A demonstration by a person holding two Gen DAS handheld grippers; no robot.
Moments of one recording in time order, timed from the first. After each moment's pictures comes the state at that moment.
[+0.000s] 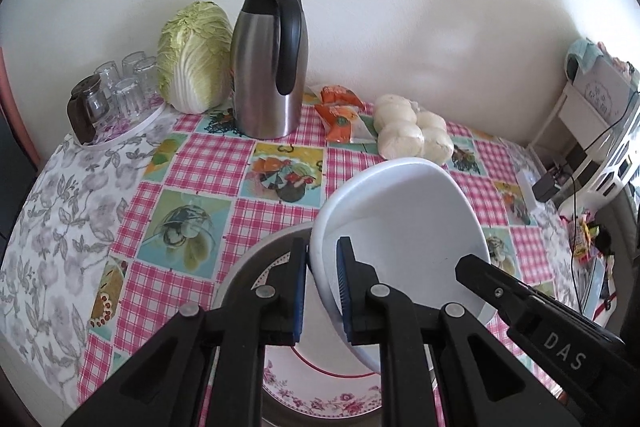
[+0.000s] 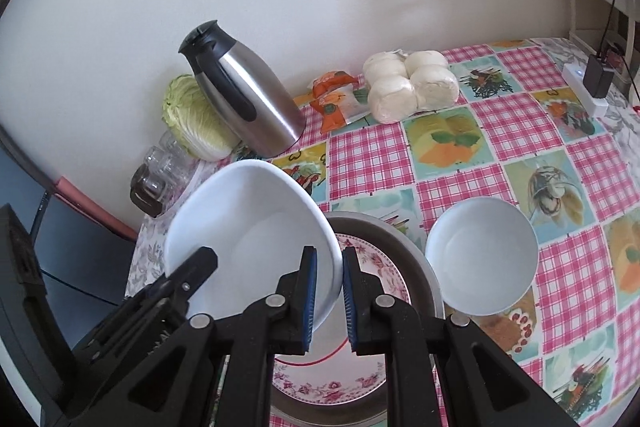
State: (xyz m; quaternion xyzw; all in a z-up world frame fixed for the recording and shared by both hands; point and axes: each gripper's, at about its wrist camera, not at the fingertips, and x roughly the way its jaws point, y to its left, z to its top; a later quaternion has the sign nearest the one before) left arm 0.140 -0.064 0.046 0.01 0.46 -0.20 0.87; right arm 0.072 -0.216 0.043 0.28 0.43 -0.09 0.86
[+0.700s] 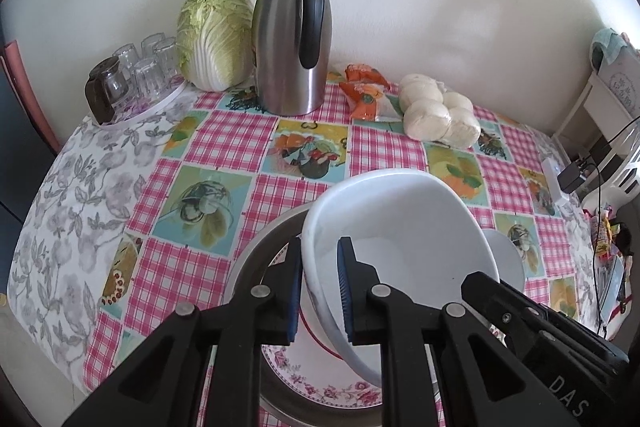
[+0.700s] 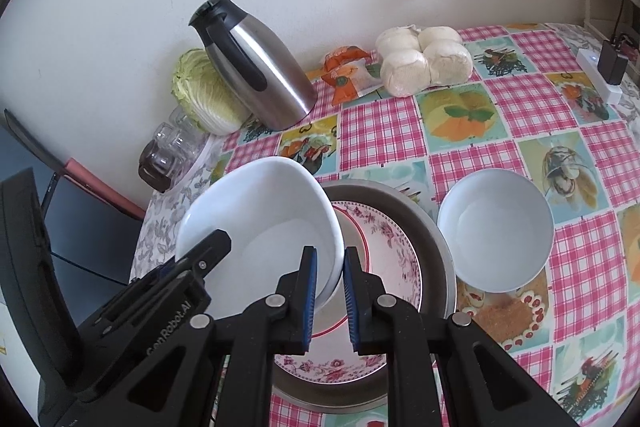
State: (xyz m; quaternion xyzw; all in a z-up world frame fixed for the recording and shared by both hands) left arm 0.138 -0.064 0.030 0.03 0.48 -0.16 0.86; right arm 0.066 -0.206 0.028 0.28 0.45 -0.06 0.85
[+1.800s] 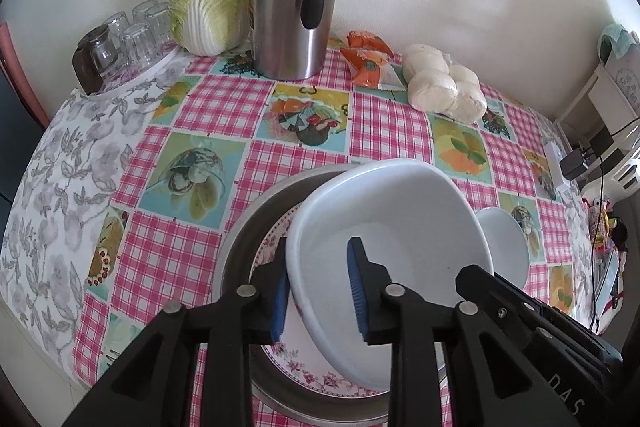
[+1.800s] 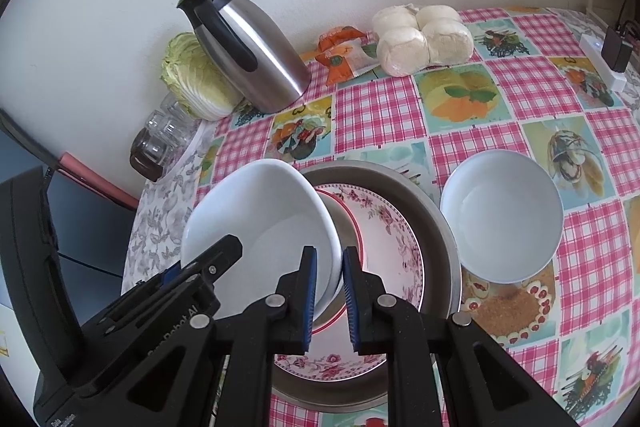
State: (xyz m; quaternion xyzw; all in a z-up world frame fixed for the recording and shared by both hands) left arm 0.145 -0.065 0.007 0.02 0.53 -0.16 0.83; right arm 0.073 -0.205 0.010 0.28 0.48 -0.06 0.83
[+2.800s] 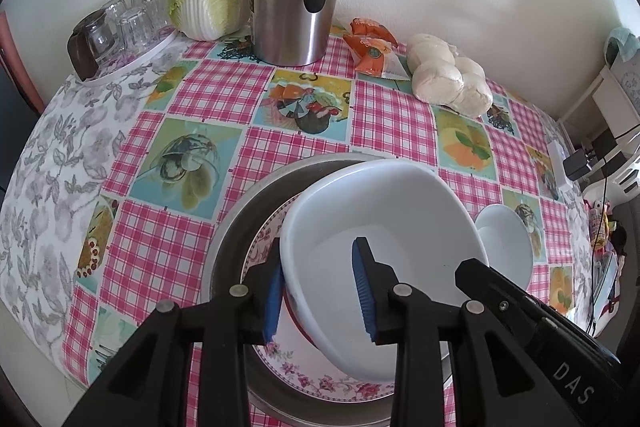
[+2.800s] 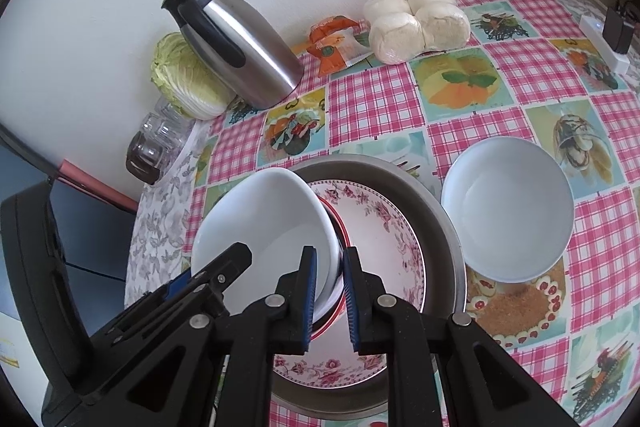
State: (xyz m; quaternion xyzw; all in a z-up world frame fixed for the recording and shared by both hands) left arm 0.152 -0.066 -0.005 0.01 0.55 -0.16 0.82; right arm 0.079 -0.212 -0.003 0.30 0.48 -0.06 0.82
